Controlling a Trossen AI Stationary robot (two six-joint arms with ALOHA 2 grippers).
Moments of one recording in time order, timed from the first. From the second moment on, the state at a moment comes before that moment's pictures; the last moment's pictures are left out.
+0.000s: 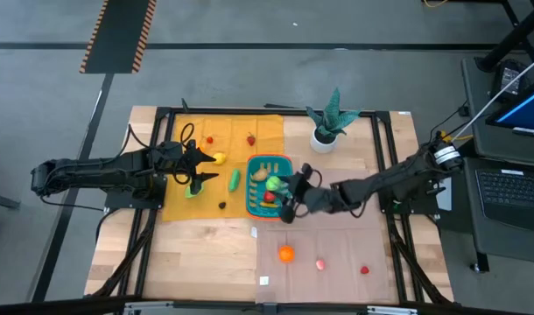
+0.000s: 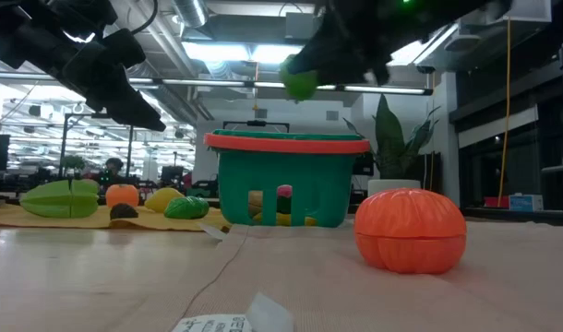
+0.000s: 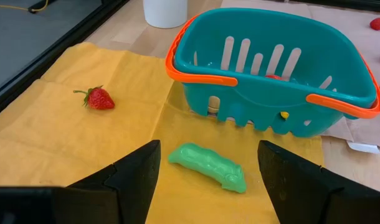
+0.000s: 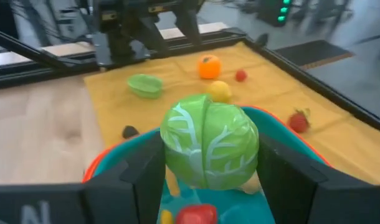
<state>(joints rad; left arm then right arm) 0.26 0.61 0.32 -0.21 0.01 -0.04 0.28 1.59 0.90 0.26 0.65 0.26</state>
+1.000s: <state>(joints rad) 0.26 0.61 0.32 -0.21 0.01 -0.04 0.04 1.59 0.90 0.19 0.13 0.23</state>
